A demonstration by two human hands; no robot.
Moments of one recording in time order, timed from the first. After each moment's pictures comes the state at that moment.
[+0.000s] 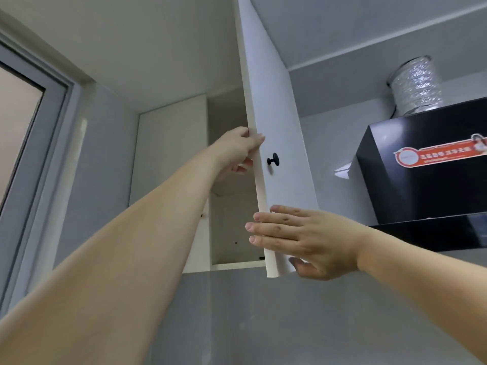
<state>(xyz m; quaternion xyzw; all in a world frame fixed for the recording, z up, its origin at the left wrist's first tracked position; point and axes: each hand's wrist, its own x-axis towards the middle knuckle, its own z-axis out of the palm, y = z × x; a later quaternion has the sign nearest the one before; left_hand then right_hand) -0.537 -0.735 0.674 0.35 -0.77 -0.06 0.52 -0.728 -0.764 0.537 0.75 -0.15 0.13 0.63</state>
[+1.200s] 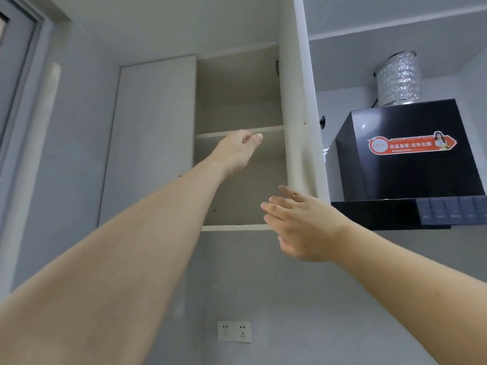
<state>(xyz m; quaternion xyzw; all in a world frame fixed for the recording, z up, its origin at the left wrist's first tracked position) -0.556 -0.752 0.602 0.39 -0.75 0.07 0.53 -0.733 -0.729 0.486 0.69 -0.34 0.12 0.62</state>
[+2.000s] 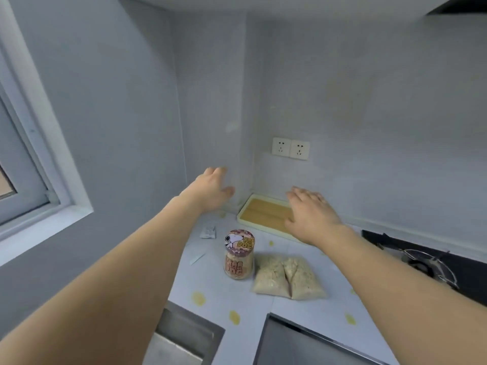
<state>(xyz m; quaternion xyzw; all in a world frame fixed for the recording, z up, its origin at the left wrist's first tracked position) -0.349 -0.908 0.137 0.71 -0.66 -0.12 0.20 -0.589 -0.911 0.122 0.83 -0.55 0.03 0.06</state>
